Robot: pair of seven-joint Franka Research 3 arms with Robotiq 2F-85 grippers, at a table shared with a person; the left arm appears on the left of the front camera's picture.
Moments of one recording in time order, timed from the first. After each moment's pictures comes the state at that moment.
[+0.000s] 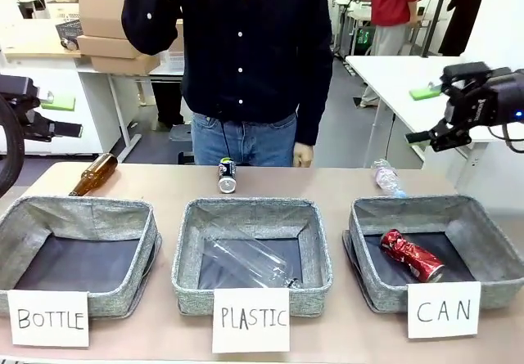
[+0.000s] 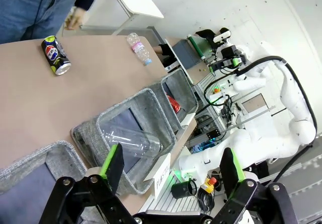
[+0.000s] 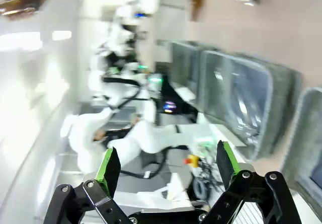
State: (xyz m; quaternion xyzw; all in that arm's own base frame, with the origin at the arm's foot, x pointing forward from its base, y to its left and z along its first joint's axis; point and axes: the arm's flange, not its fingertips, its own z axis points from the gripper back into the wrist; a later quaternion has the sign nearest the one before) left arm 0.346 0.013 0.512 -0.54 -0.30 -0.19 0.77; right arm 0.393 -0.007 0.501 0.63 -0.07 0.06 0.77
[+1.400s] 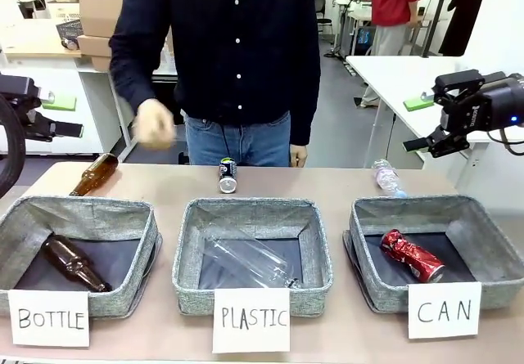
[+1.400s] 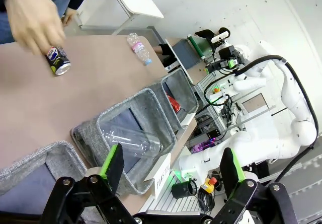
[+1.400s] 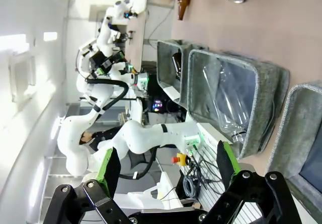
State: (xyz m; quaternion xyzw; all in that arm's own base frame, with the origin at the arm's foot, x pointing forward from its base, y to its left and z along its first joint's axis) left arm 0.346 0.013 0.512 -0.54 -0.30 -0.19 0.77; right arm 0.397 0.001 0.495 0.59 -0.06 0.06 0.80
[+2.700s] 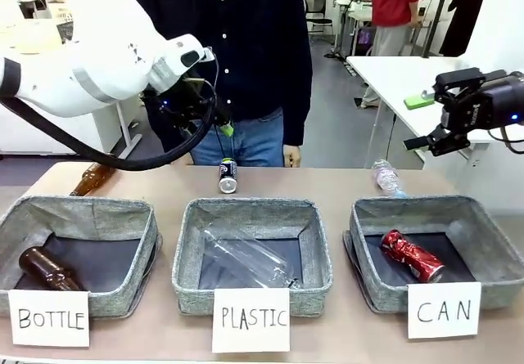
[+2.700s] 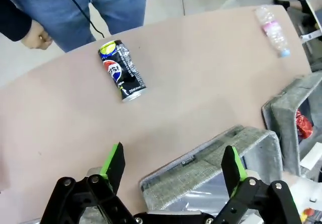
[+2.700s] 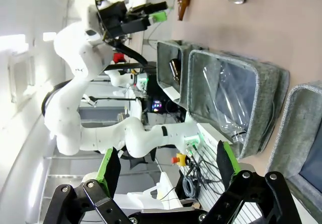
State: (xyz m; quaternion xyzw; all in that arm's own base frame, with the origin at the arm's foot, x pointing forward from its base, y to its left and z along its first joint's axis) left arm 0.512 -0.249 0.496 -0.19 -0.23 -0.21 0.93; right arm 0.398 0.001 0.499 0.59 -0.06 0.06 0.81
